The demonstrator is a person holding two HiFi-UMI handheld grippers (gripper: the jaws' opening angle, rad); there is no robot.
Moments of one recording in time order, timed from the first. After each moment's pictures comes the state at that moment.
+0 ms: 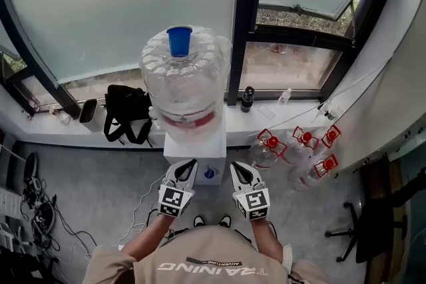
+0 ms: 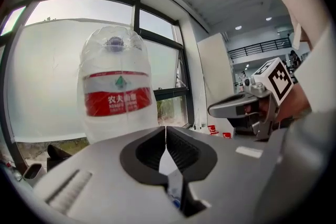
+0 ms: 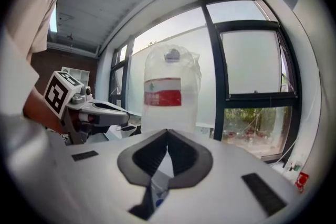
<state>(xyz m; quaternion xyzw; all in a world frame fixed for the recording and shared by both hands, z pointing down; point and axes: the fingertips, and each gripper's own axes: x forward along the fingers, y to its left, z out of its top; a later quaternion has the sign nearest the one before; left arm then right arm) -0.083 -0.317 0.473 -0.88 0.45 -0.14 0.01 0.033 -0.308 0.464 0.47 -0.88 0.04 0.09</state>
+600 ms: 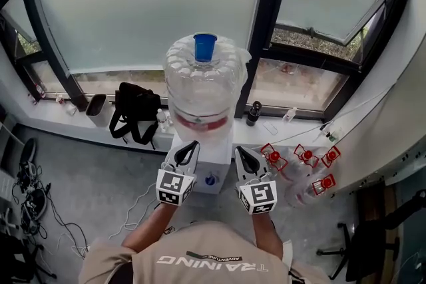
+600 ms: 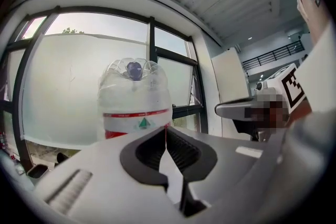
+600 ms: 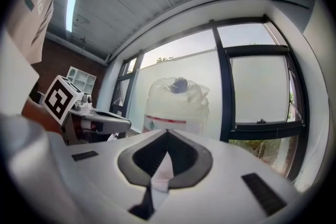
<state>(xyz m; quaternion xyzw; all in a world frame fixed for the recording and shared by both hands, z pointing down) -0.108 -0.352 0.373 -0.86 0.52 -0.04 0.02 0.010 -0.338 0.352 0.46 -0.89 -0.07 0.04</state>
